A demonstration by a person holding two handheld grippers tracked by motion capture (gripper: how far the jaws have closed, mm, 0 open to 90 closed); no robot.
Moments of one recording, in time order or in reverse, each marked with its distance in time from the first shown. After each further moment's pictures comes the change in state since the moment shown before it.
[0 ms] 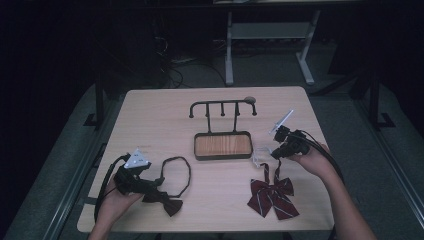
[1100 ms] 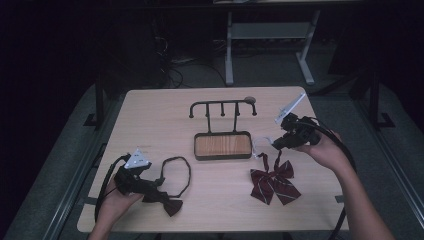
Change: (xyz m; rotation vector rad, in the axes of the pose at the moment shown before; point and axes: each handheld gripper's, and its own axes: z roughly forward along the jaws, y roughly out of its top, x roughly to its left) left arm -0.001 0.000 0.000 -0.001 -0.003 -0.003; right arm 0.023 0.018 -0.075 -0.096 0.029 -0.084
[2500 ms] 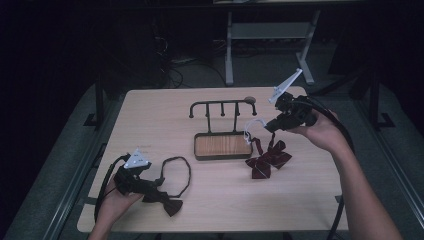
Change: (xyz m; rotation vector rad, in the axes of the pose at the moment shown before) left arm 0.001 0.000 0.000 -0.006 -0.003 0.001; right arm 0.004 0.049 -0.041 -0.052 -0.013 -0.067
